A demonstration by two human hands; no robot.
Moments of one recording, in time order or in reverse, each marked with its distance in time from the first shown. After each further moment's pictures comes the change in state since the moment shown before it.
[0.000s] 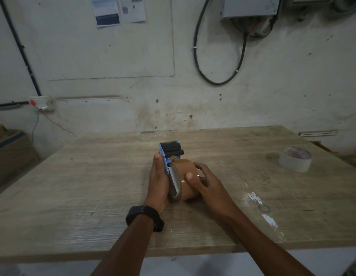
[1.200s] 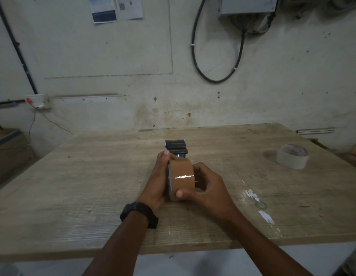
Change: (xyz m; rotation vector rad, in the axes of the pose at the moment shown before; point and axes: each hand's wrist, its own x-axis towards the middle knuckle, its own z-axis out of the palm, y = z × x) left_hand 0.008 -0.002 -0.009 -0.054 -0.243 -0.164; right_hand -0.005 0.008 -0.004 -0.168 0.043 -0.173
